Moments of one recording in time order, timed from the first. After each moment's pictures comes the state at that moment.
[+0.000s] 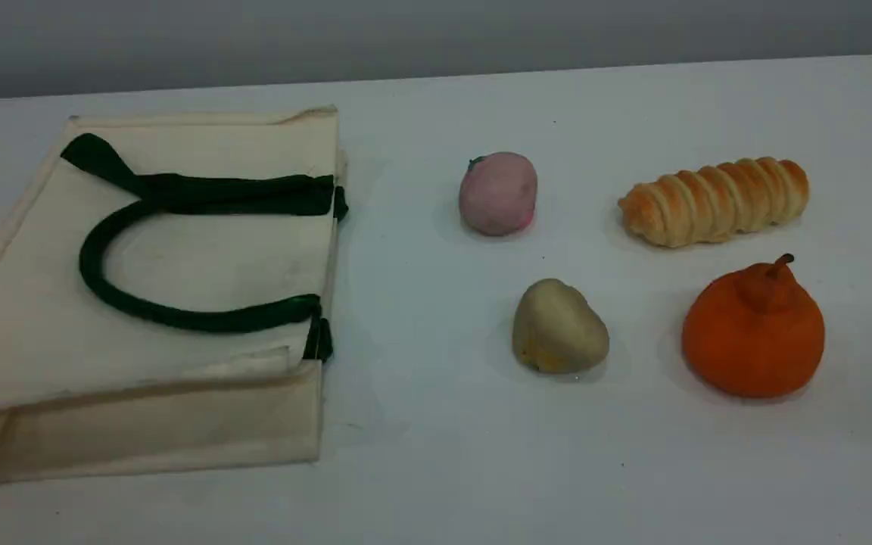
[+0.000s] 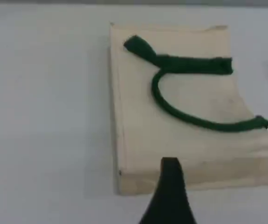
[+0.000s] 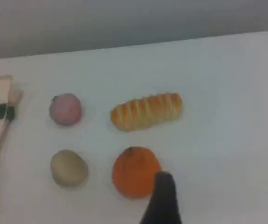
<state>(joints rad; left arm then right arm) -0.05 0.01 -0.53 -0.02 1.06 -0.03 0.08 0.00 -0.51 0.09 1.06 0.09</state>
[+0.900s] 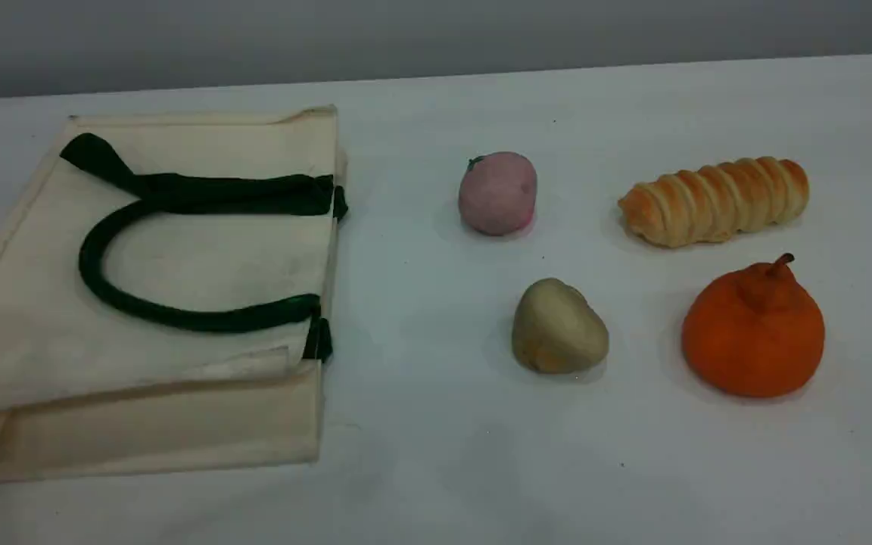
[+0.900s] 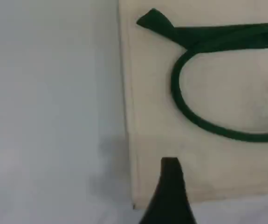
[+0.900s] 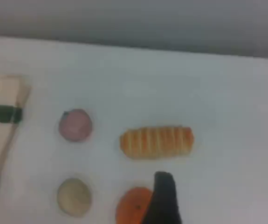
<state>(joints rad) -0.14 1.17 -1.11 0.10 1.01 -0.12 0.19 0.92 -1.16 0.02 1.03 0.04</state>
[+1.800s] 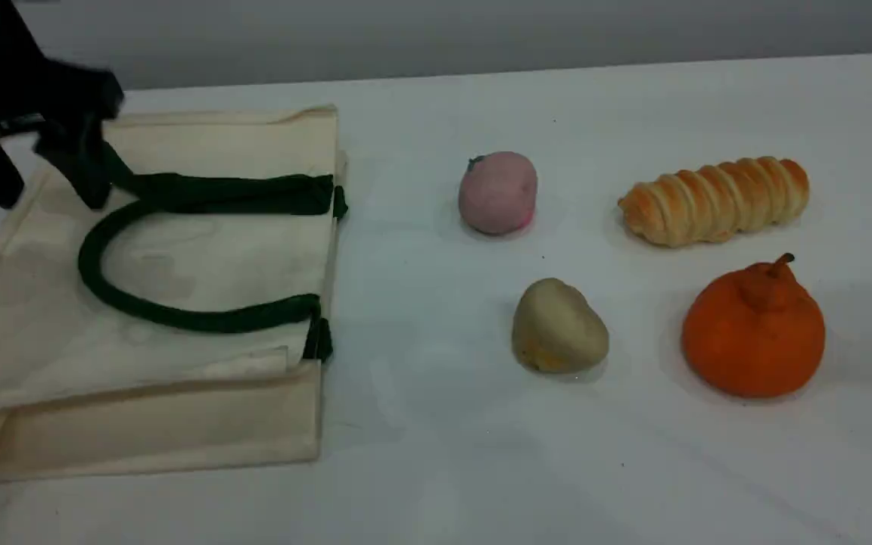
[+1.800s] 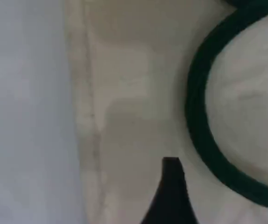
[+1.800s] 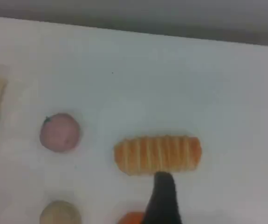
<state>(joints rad) -0.14 1.87 -1.13 0.09 0.68 -0.17 0.19 1.24 -1.22 0.01 0.87 0.05</state>
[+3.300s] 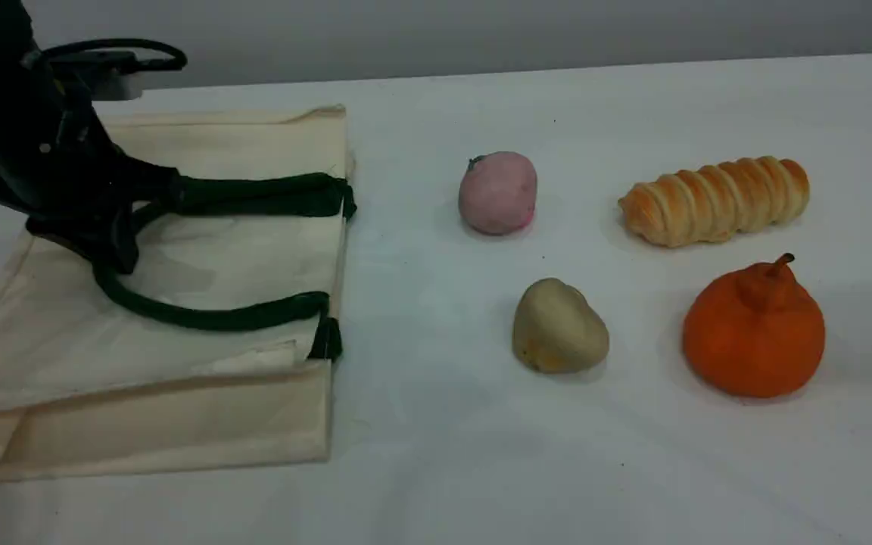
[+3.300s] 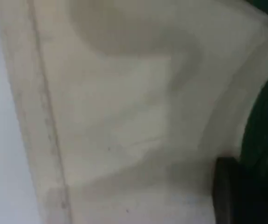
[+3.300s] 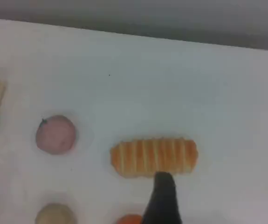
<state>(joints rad) -0.14 2.07 -1.13 0.11 0.47 -0.13 0.19 1.24 -1.22 -0.01 0.86 0.05</state>
